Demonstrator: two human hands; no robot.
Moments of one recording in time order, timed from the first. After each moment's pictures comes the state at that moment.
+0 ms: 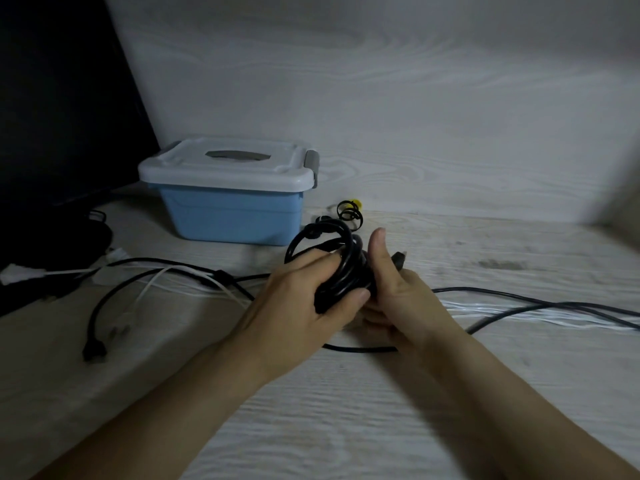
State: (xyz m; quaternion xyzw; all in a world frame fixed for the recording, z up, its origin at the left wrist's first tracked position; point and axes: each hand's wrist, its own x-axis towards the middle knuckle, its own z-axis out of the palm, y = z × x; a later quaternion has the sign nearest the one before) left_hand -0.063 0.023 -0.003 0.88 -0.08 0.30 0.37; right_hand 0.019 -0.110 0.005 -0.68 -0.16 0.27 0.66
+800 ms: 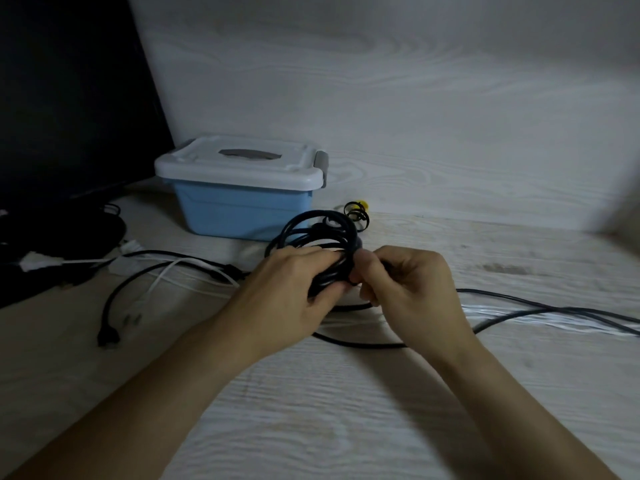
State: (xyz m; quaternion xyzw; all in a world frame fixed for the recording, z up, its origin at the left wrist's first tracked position) left_hand -0.071 0.041 0.012 0.92 -0.08 0.27 0.26; right_hand 0.010 -0.117 0.012 -0.72 -0.39 -0.02 0.58
